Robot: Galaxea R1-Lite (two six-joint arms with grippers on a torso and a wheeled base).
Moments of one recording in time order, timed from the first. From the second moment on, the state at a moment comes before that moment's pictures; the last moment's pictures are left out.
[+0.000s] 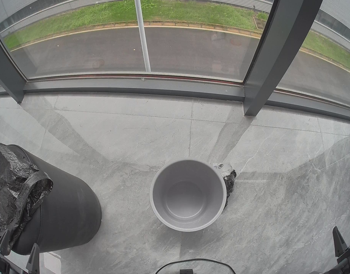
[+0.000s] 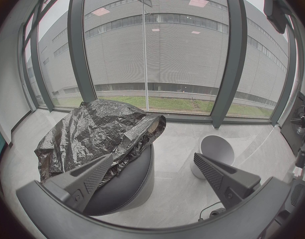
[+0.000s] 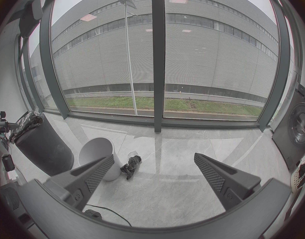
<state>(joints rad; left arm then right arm) 0.00 0.02 -0.02 0.01 0.02 0.00 0.00 0.02 -0.02 0.01 0.01 0.01</state>
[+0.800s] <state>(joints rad) -0.05 0.12 -0.26 0.09 0.00 -0.11 0.02 0.27 -0.40 -0.06 0.06 0.14</state>
